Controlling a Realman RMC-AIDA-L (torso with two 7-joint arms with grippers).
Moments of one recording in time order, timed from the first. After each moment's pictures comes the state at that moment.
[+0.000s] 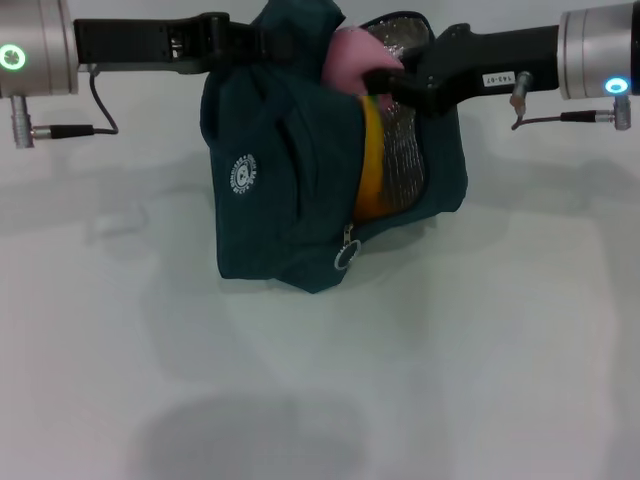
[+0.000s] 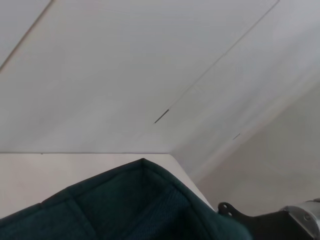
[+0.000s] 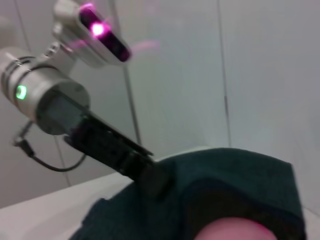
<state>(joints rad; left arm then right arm) -0.70 -2.00 0.77 0.81 1.88 1.57 -2.28 0.82 2.01 -1.12 -0.74 -1.75 -1.24 1.67</state>
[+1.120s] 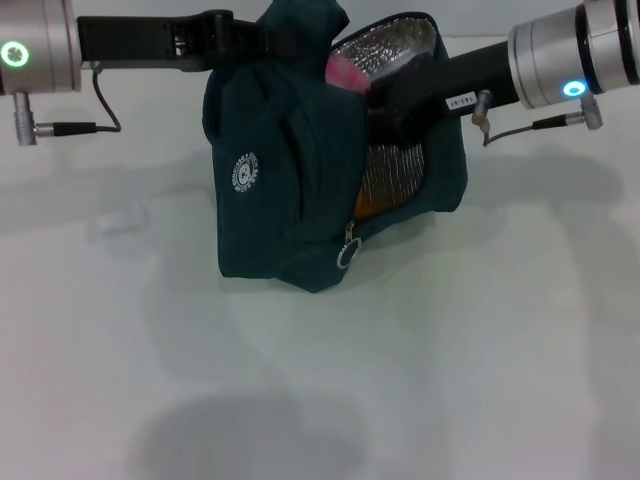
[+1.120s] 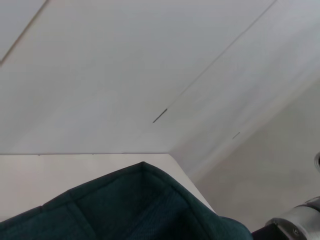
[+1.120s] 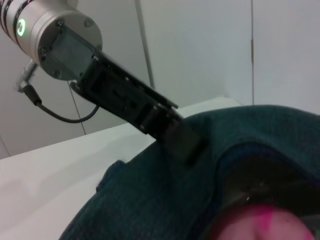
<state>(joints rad) -0.71 -2.00 0.77 0.81 1.88 1.57 -2.28 0.92 2.02 -1.20 -0.70 -1.88 -1.24 1.77</state>
